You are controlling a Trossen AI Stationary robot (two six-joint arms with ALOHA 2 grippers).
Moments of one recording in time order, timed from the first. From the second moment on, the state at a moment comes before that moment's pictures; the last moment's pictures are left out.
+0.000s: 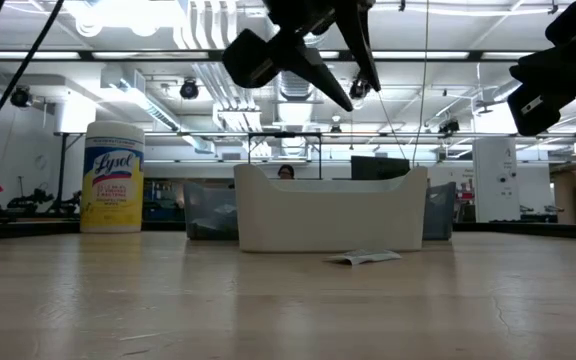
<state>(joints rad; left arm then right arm) -0.25 1.97 1.75 -0.70 -0.35 -1.20 0.35 0.02 0.05 -0.08 0.18 0.33</state>
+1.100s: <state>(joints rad) -0.53 1.96 1.75 -0.70 -0.61 -1.02 0.35 0.01 0.05 -0.07 0.18 0.34</state>
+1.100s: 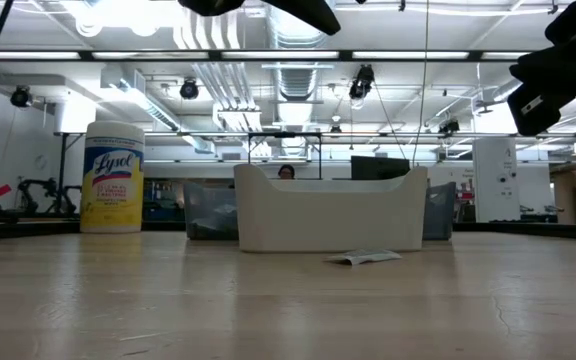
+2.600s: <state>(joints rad) -0.39 1.00 0.72 -0.19 -0.53 -0.53 0.35 0.04 0.05 0.21 0.18 0.45</state>
